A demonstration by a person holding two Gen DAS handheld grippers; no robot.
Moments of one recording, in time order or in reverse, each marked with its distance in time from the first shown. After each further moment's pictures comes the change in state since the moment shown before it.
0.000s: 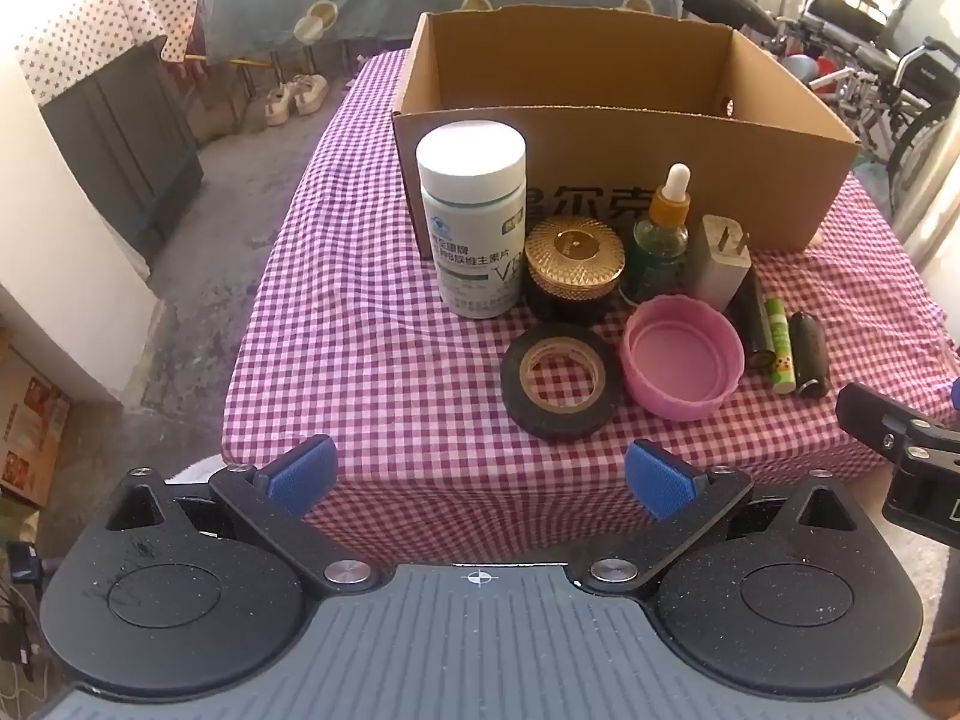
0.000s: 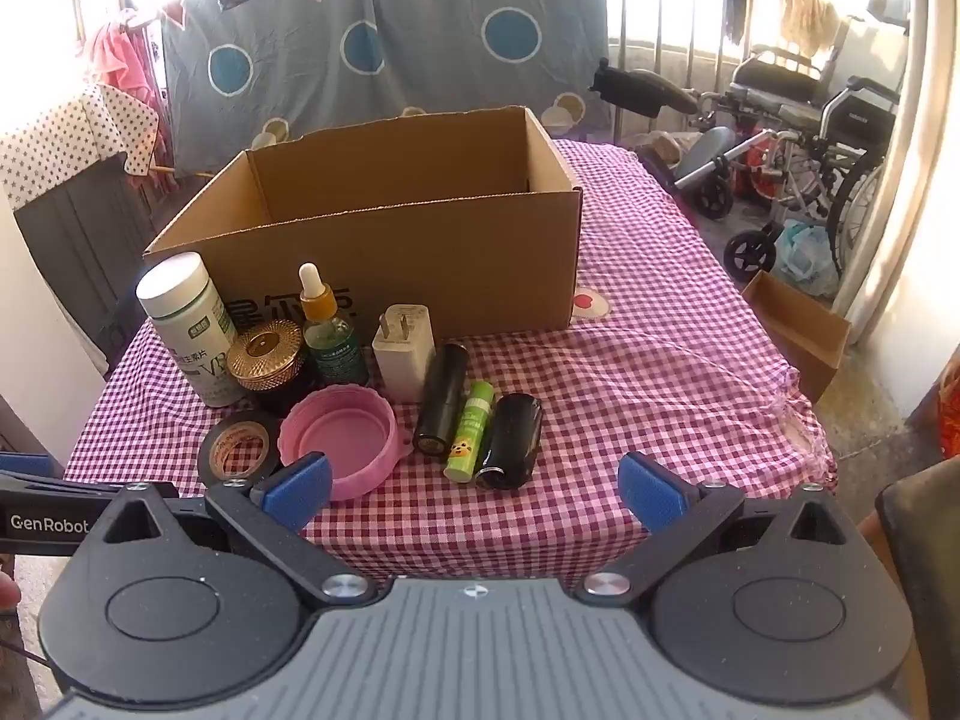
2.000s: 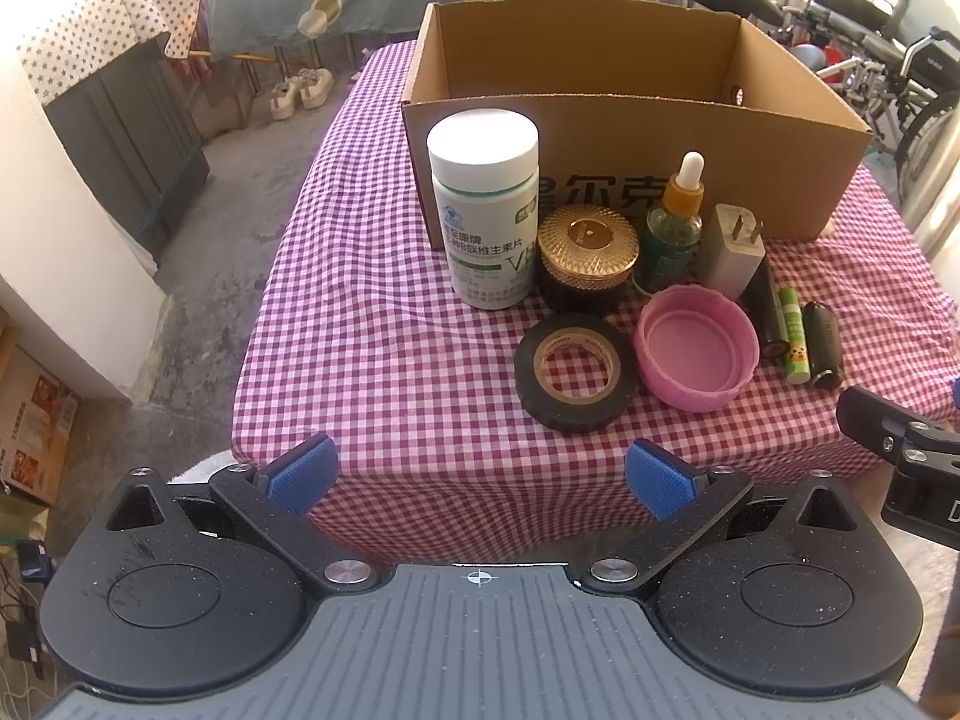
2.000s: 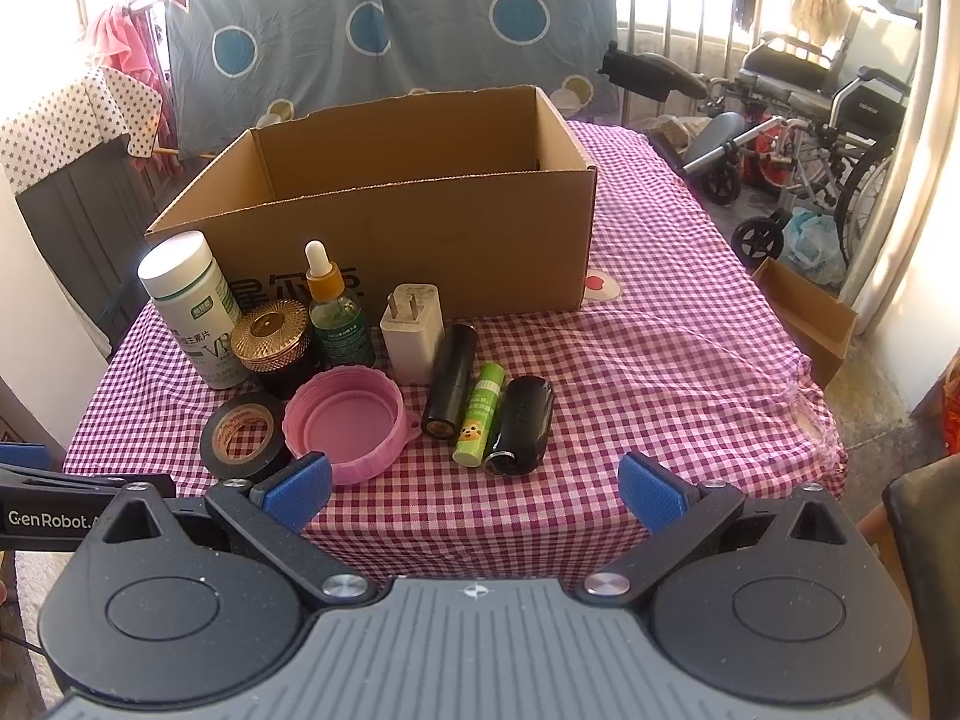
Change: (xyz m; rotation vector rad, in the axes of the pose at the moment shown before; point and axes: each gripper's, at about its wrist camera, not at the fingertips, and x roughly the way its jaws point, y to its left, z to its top) left arm 0.001 0.007 0.002 -0.005 0.021 0.014; right arm 0.007 0.003 -0.001 -0.015 0.025 0.003
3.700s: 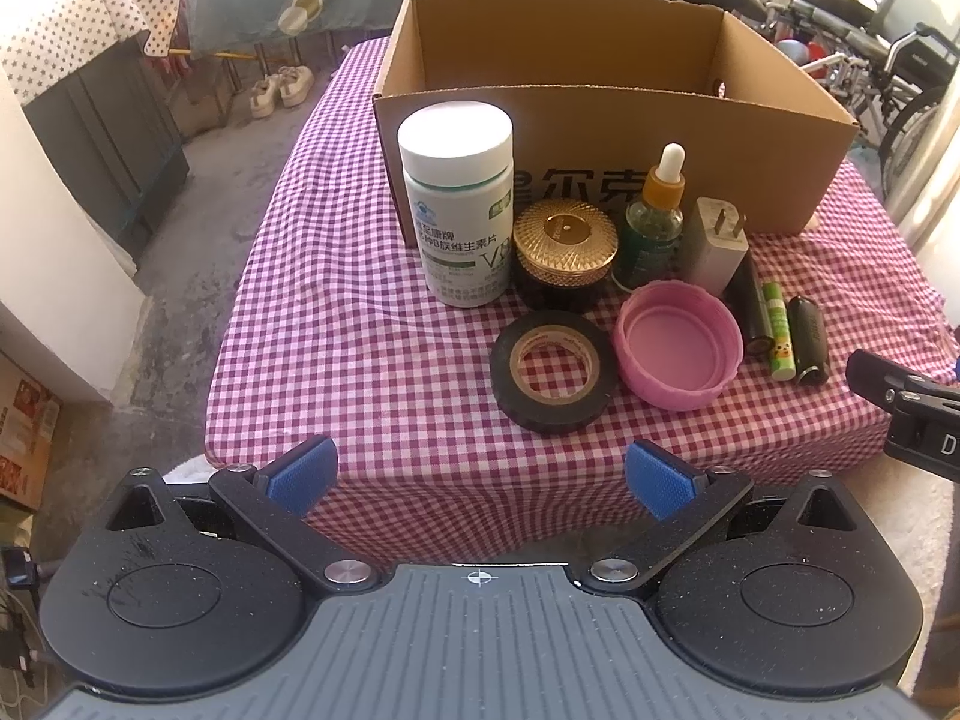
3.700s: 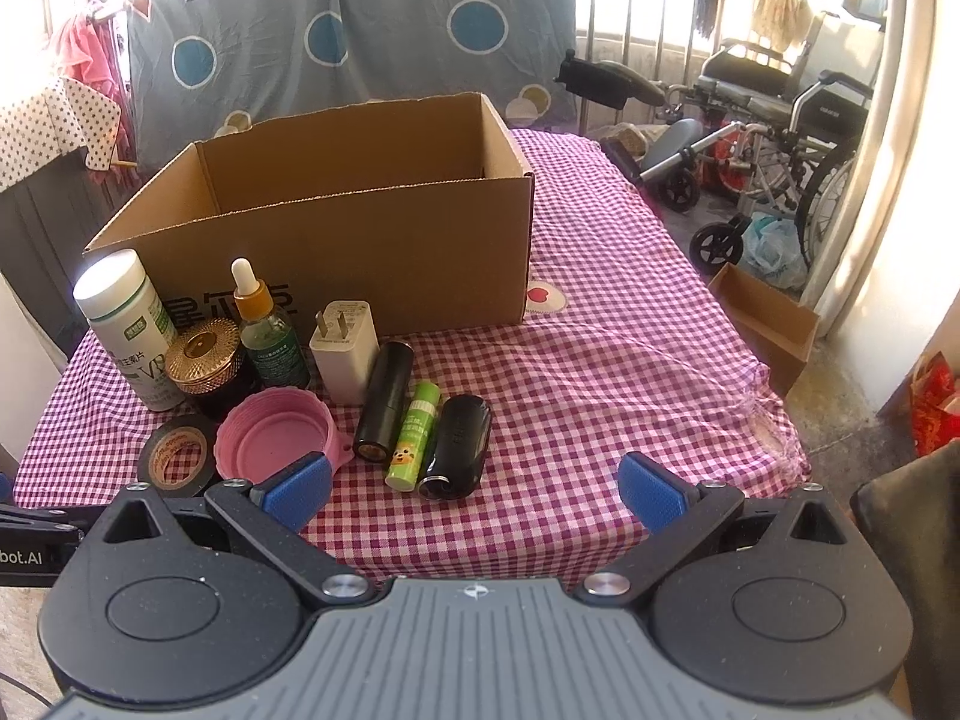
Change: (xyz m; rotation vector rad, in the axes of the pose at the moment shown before) left arm 0.006 -0.007 0.002 0.011 0.012 -0.037; right arm 0.010 -0.015 0.006 0.003 -0.026 -0.091
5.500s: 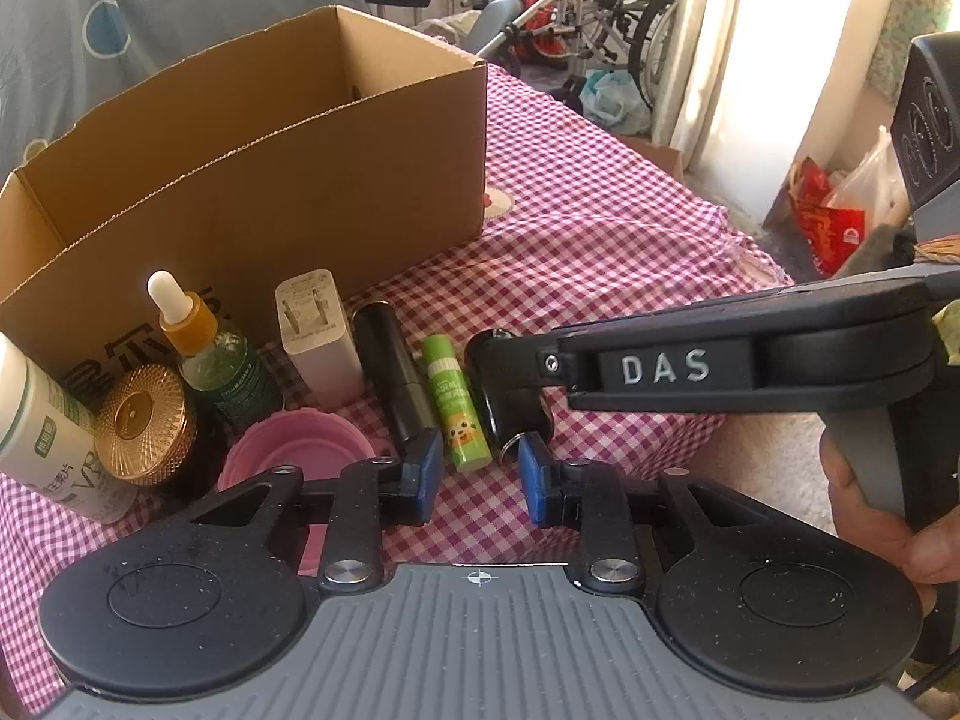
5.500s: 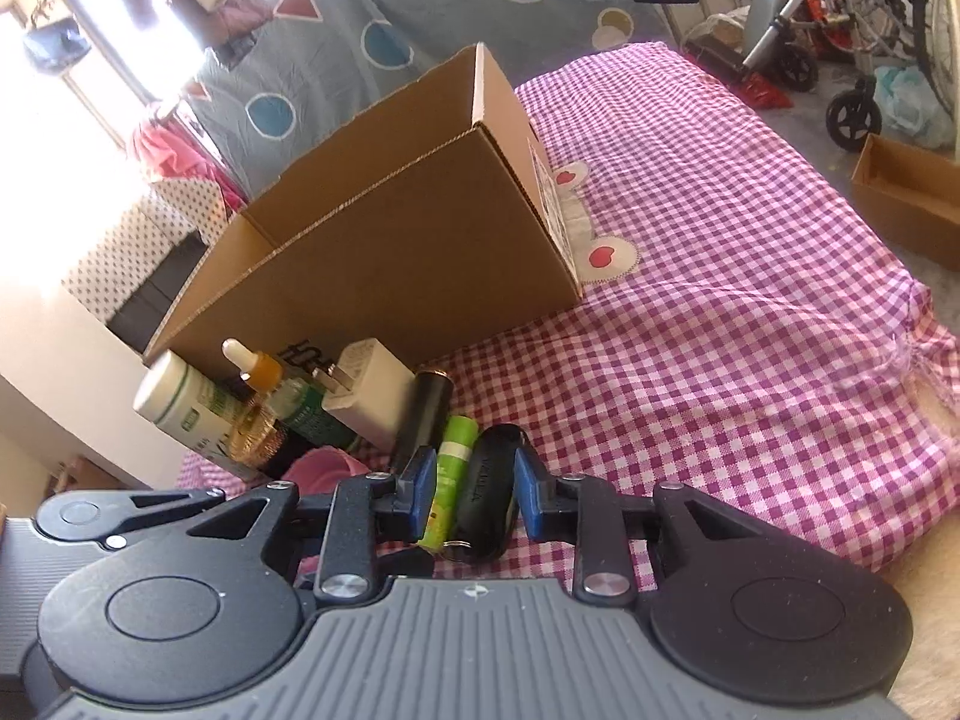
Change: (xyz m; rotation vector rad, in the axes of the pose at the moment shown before) left arm 0.035 -0.135 0.027 0.420 -0.064 -0.328; right arm 0.084 -0.085 0.012 0.212 0.117 0.431
